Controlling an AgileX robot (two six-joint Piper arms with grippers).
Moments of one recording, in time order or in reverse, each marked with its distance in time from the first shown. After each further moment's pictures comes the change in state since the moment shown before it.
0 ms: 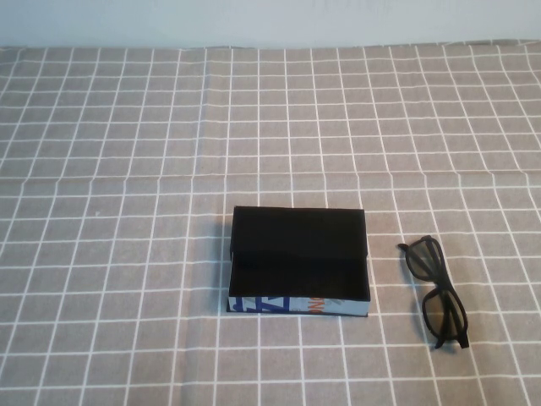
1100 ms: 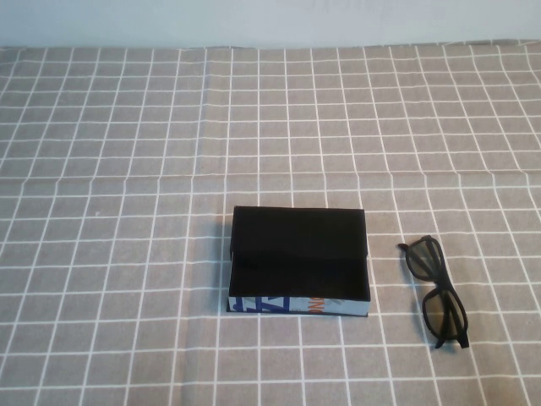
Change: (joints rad) right arm -0.020 -0.135 0.115 0.138 0.276 -0.007; left arm 0.000 0.000 0.000 0.000 0.000 0.000
